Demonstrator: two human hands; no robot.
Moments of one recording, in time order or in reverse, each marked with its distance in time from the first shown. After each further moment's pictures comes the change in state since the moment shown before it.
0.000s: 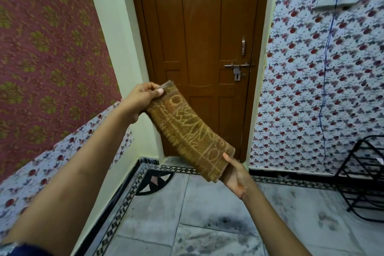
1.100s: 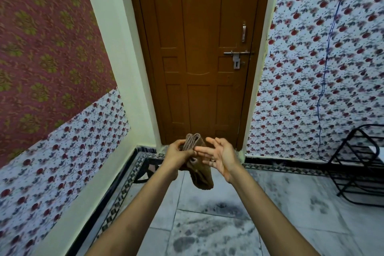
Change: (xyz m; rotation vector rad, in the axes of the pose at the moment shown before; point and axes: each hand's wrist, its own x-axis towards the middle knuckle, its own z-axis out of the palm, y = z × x) left_hand -0.061 -0.139 0.112 -0.208 -0.032 -0.403; right_hand 0.008 0.012 0.046 -0.540 0.088 0.073
